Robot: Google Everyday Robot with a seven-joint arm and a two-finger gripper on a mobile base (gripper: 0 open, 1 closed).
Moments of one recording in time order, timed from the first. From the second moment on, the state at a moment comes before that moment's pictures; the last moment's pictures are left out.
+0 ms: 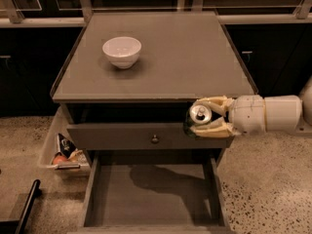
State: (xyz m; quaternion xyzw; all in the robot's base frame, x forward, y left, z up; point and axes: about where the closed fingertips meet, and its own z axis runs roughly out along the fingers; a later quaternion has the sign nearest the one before) arm 0.497 -0.131 0.820 -0.58 0.59 0.25 0.51
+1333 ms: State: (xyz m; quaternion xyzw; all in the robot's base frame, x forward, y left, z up) arm 0.557 -0.130 0.946 -0.58 0.57 0.27 0.51
